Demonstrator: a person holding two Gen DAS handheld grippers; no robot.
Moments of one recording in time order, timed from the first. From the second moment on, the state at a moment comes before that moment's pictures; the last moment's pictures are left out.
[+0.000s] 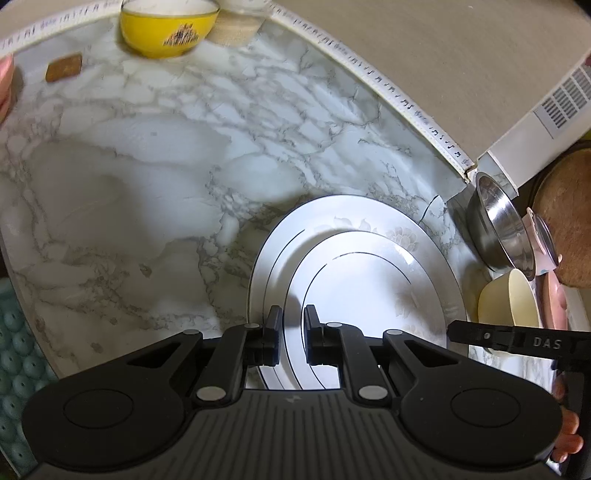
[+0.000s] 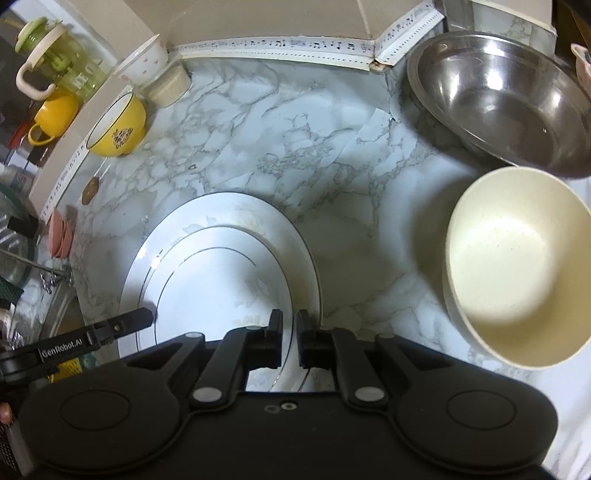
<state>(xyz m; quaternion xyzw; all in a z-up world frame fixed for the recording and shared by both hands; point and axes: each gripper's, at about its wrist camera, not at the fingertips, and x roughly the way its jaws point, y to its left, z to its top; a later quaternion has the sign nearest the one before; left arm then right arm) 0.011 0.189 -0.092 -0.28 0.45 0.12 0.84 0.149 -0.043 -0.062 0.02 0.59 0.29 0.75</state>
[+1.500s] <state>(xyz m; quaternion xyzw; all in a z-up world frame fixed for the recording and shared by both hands) 0.125 -0.080 0.030 -0.05 0.35 -0.10 0.93 0.100 -0.262 0.049 0.01 0.26 0.19 0.95</state>
